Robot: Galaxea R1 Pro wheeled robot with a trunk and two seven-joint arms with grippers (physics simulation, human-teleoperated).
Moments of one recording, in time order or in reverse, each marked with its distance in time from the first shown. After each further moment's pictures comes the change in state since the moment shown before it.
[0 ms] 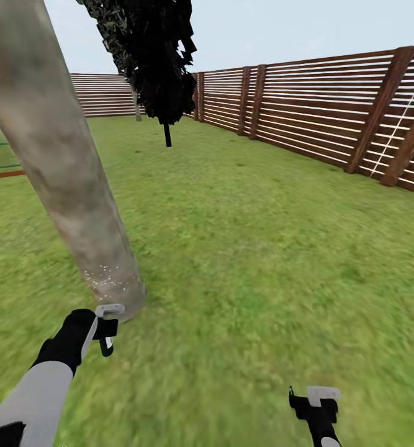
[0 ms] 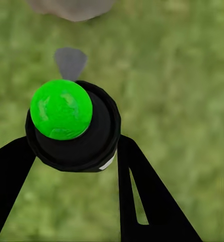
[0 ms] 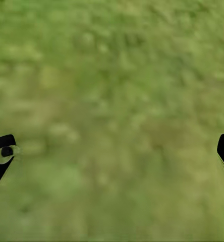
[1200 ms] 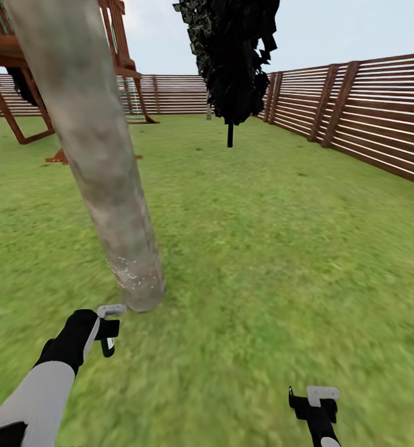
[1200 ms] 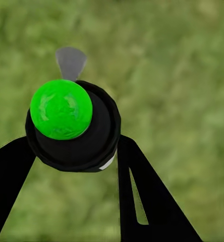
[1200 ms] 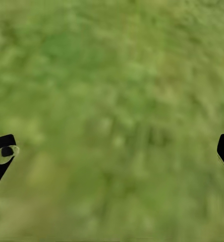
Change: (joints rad) left arm 0.000 -0.008 -0.007 0.006 -0.001 0.000 0.006; right arm 0.000 0.001 0.001 0.000 0.000 0.000 0.002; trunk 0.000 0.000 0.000
